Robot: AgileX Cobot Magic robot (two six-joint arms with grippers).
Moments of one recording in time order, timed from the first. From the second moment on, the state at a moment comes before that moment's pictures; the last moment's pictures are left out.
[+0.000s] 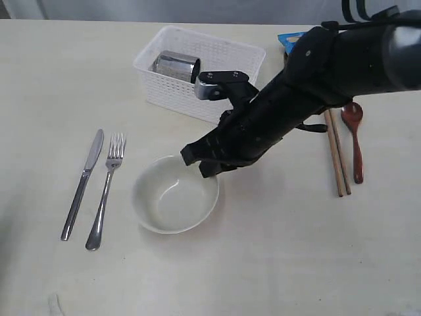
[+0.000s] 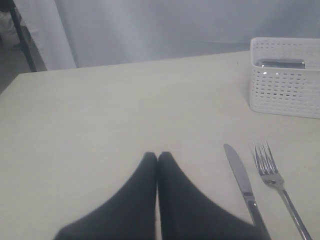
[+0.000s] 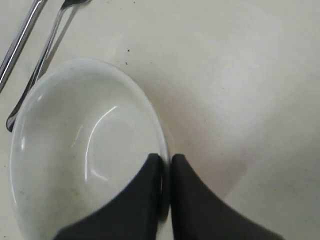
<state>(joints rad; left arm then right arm) -0.12 0.00 0.00 0.15 0.35 -0.08 0.61 1.81 -0.98 0.76 0.60 -0.56</state>
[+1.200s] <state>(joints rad) -0.12 0.00 0.00 0.15 0.35 -0.08 0.45 2.16 -1.75 0.76 0.66 -0.21</state>
